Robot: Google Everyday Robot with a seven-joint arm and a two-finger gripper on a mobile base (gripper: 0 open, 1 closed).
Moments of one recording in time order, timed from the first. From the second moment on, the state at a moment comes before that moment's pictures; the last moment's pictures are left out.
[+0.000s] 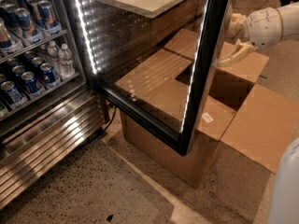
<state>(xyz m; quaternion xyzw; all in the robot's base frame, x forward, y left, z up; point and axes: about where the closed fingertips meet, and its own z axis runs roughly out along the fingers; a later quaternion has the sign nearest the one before) 0.622 -0.188 0.946 -0.68 0.47 0.26 0.50</state>
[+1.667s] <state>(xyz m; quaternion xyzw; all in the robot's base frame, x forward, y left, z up) 0.595 -0.105 0.922 -0.72 0.41 0.34 0.45</state>
